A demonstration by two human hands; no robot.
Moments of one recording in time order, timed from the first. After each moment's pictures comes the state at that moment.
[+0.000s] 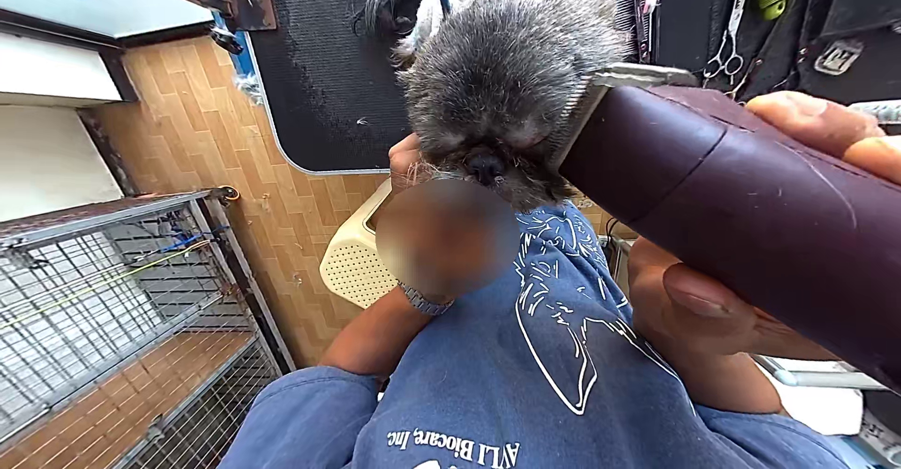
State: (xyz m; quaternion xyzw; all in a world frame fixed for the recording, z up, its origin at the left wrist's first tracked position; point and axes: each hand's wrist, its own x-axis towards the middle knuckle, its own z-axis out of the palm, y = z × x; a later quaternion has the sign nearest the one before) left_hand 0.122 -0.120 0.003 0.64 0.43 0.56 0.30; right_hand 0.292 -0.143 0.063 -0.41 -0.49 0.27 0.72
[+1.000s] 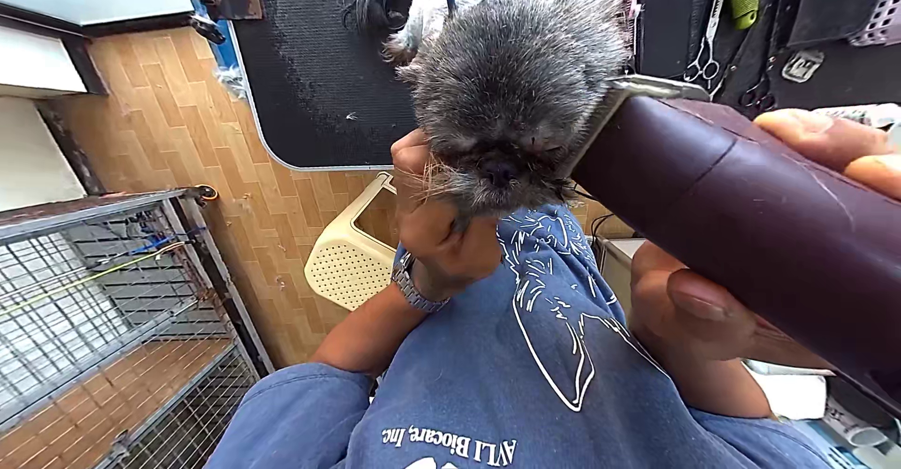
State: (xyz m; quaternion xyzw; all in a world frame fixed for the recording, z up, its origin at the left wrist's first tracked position) left_hand 0.122 -0.125 0.002 0.66 0.41 0.56 0.30; right_hand 0.312 -0.172 0.054 -0.44 -0.52 0.24 0.69
